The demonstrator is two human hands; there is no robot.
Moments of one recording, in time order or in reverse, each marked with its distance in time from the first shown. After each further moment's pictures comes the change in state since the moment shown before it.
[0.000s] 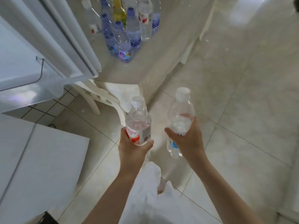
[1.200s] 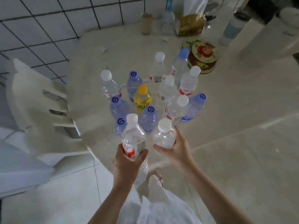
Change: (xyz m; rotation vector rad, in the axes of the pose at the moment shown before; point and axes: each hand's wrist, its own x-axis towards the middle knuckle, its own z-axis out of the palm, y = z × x) left_hand 0.344 0.177 0.155 -0.130 0.587 -0.226; right_hand 0.495 -0.122 0.094 -0.150 -0.742 -0.324
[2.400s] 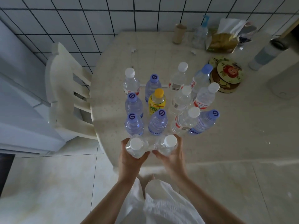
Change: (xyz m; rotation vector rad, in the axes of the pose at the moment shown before) left_hand -0.006 -0.023 0.035 -0.113 0.223 0.049; right_hand 0.004 0.031 0.013 -0.024 -0.069 -0.130
